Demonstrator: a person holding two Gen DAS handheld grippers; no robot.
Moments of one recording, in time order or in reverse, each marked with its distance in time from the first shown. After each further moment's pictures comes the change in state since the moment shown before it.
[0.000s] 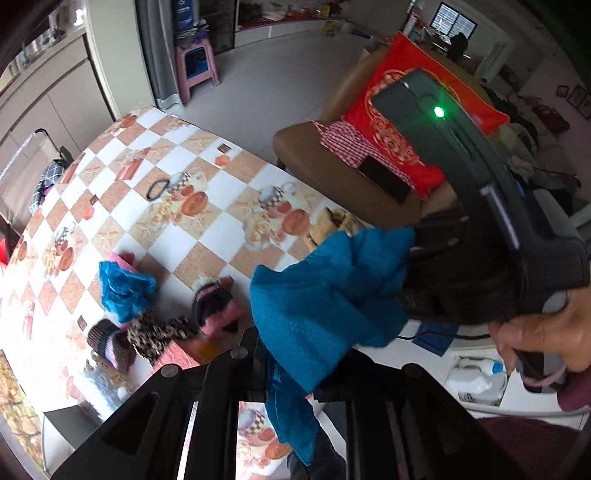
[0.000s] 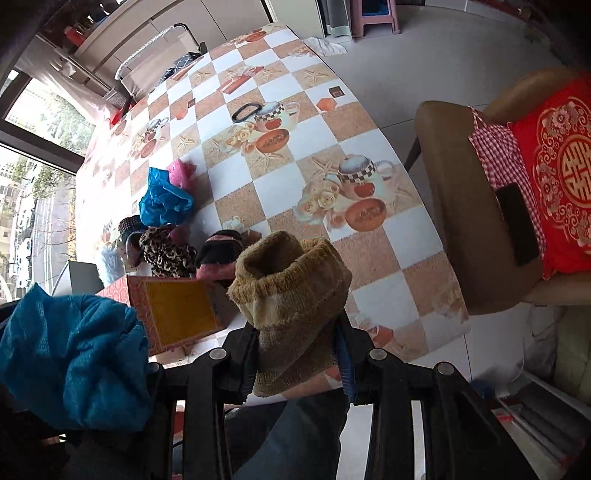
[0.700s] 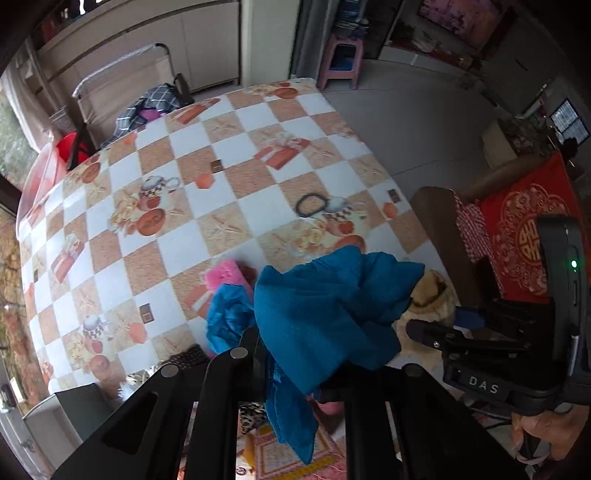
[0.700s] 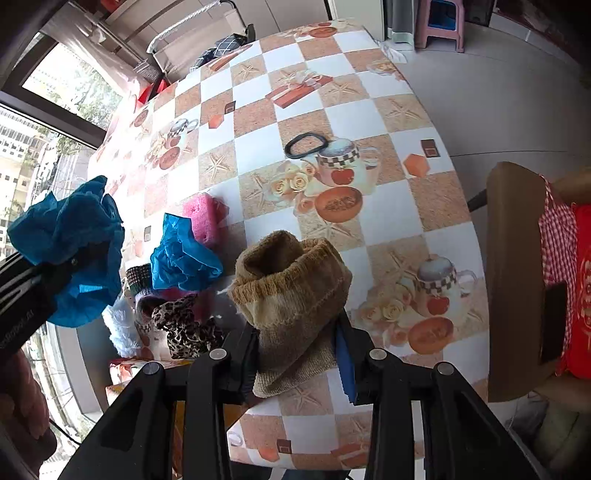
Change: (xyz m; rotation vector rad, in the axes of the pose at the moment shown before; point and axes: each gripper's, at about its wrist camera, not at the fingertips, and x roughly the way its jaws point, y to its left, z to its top) left arm 0.027 0.175 0.057 -0.453 -0.026 0.197; right arm 0.052 0.052 0.114 -0.170 0.031 0.057
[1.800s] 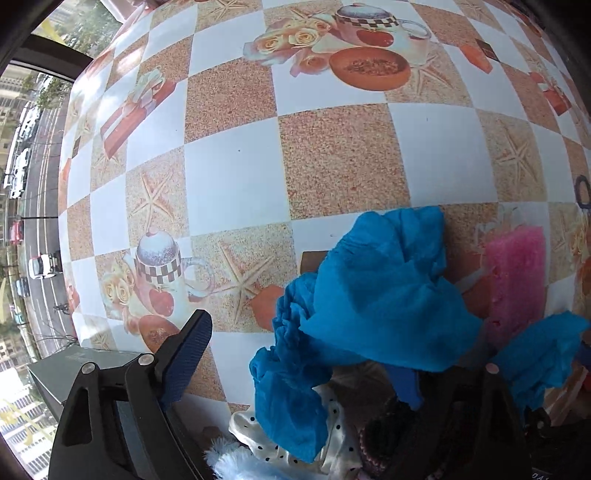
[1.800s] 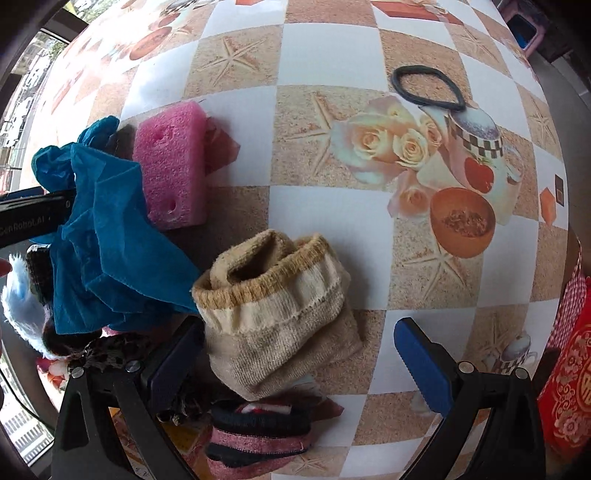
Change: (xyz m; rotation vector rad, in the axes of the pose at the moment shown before) left arm 0.155 0.195 -0.030 -0.362 0.384 0.353; right arm 0.171 0.078 0.038 -0.245 0.262 -0.158
